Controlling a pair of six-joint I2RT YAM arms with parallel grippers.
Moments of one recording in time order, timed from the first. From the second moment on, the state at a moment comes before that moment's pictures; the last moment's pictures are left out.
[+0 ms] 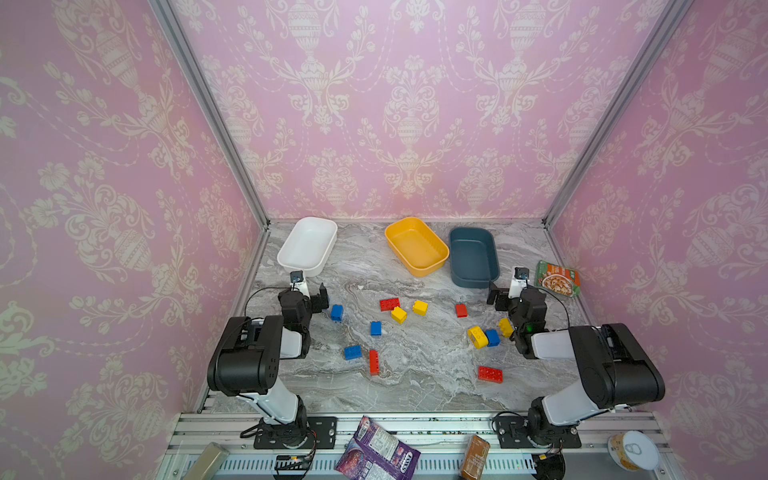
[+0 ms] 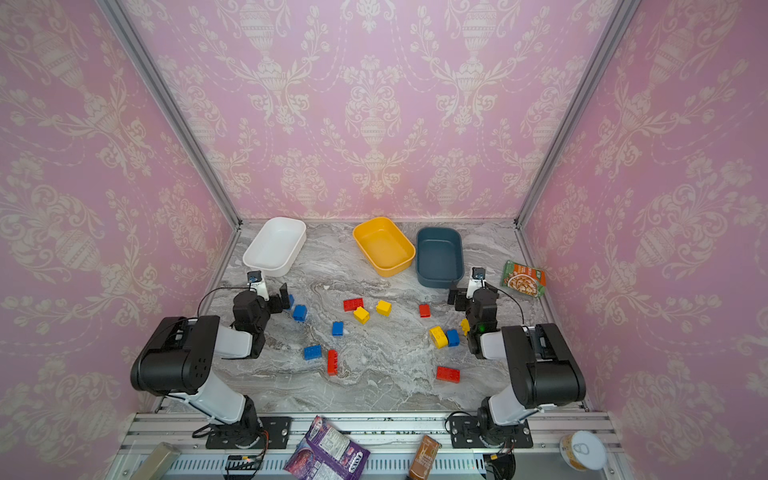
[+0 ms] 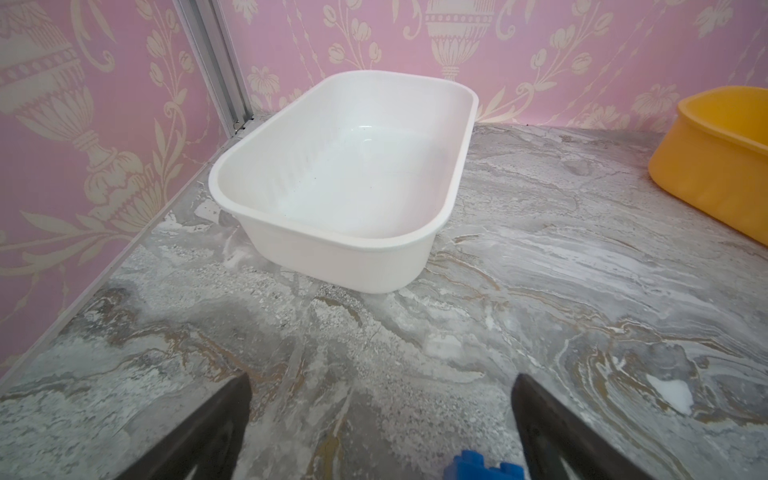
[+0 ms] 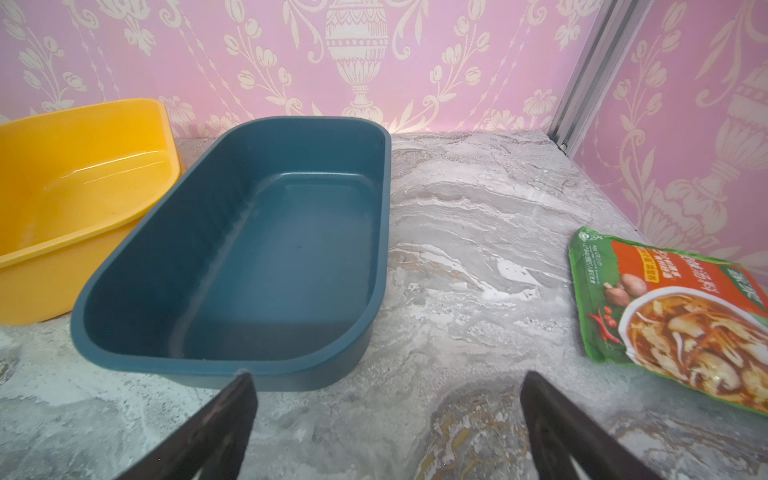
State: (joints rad) left arm 0.05 1.63 0.35 0.95 -0.06 -0.05; right arm 0.03 1.54 0.35 0.90 0.12 0.04
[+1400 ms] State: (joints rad) left arm -0.06 2.12 1.79 -0.56 -0.03 -0.09; right arm 0.21 1.21 0.87 -0.26 0.19 0.19
